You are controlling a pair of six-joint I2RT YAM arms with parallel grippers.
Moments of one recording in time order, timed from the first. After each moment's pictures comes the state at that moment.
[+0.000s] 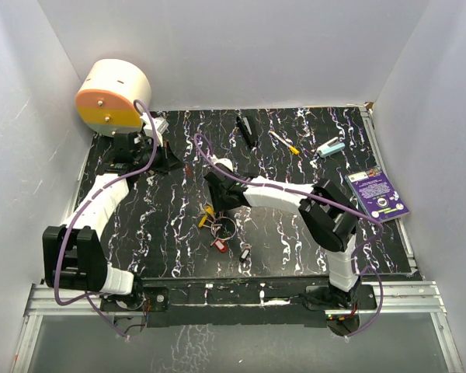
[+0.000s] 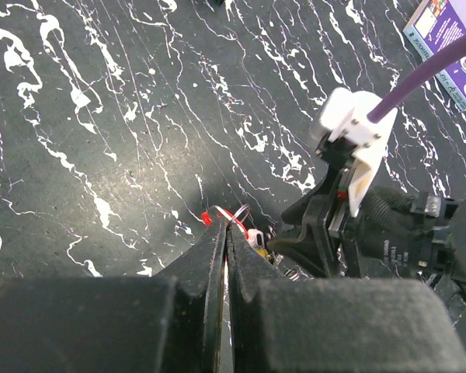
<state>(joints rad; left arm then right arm) -0.09 1.40 1.01 -0.22 0.67 -0.09 0.87 1.95 1.37 -0.43 0.19 0.54</state>
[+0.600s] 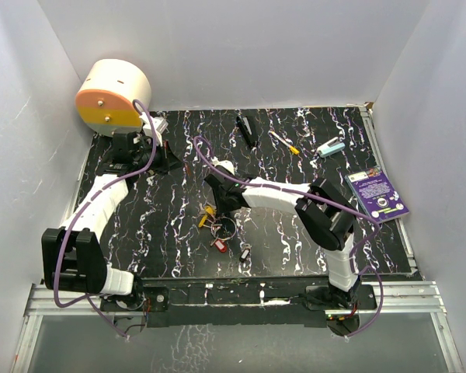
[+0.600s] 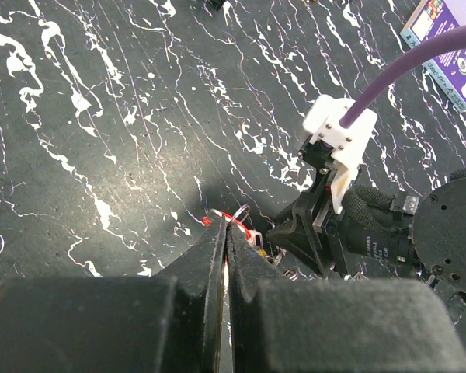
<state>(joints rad) -0.09 1.38 1.01 -0.22 0.67 -0.09 0.88 1.98 1.37 -0.43 0.21 0.55</state>
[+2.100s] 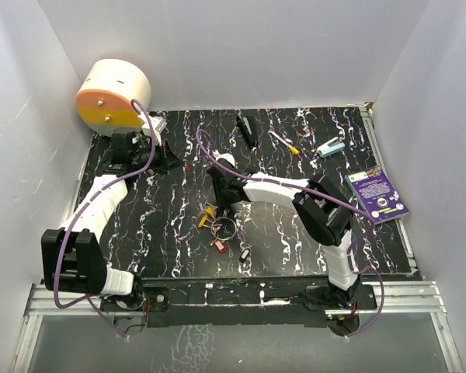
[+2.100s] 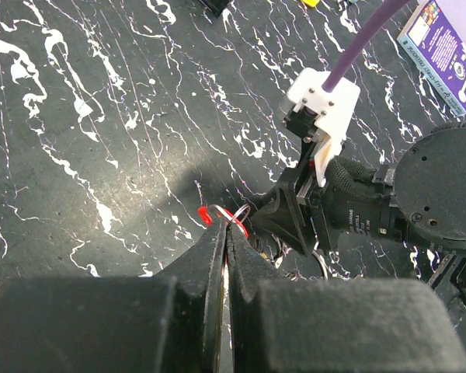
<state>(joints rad) -0.09 1.38 1.01 -0.21 0.67 -0.09 0.83 2.02 1.40 -0.37 0.20 0.51</state>
